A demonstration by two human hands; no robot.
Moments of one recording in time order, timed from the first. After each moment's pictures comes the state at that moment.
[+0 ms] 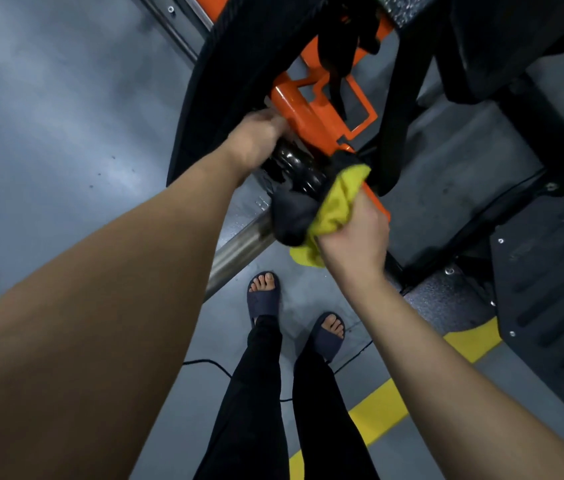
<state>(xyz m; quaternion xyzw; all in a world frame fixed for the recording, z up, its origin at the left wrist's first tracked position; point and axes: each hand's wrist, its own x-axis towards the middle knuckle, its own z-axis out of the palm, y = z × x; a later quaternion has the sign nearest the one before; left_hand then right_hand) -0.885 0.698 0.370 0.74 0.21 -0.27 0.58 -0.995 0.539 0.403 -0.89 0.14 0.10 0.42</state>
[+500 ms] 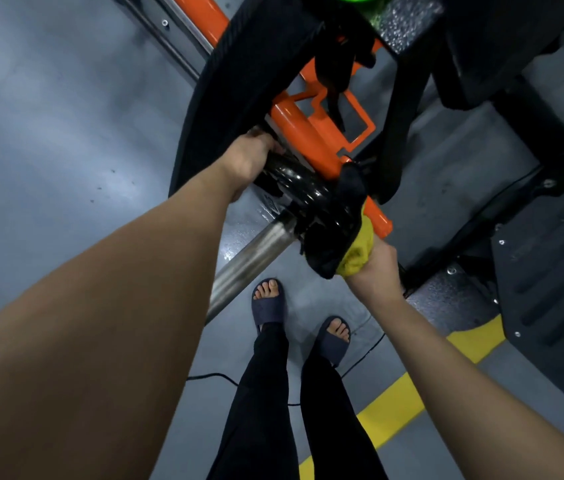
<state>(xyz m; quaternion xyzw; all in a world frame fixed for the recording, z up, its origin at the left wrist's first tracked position) -0.879 0.707 0.382 0.72 0.26 -0.31 0.56 -1.018 0.496 0.356 -0.86 0.19 0.22 0.42</state>
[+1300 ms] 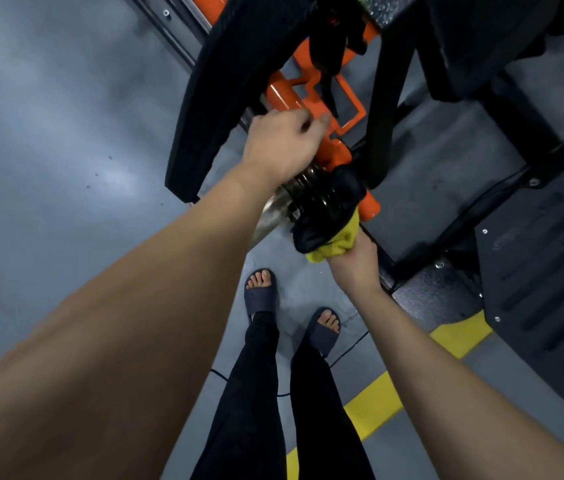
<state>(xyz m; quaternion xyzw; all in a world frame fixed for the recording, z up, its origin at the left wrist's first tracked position) -0.904 0.655 0.404 0.93 0.06 -0.18 0.33 -1.039 0.506 0.365 -0.84 0.22 0.24 0.43</state>
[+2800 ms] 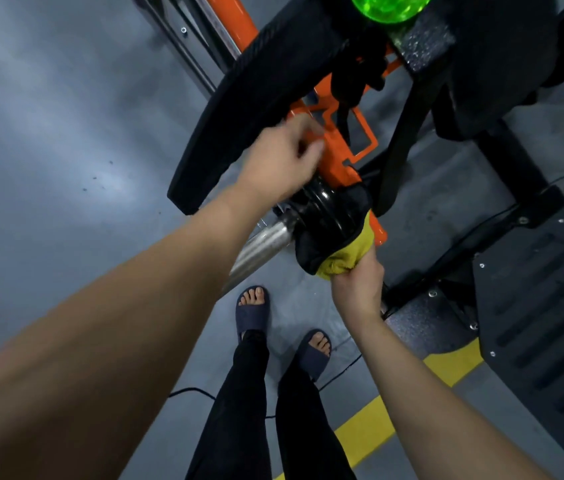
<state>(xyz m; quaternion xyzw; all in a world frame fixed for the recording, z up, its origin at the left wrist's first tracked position) -0.905 0.688 0.381 0.89 0.02 -0.10 0.44 -1.040 0.519 0.367 -0.85 0.20 0.14 0.48</state>
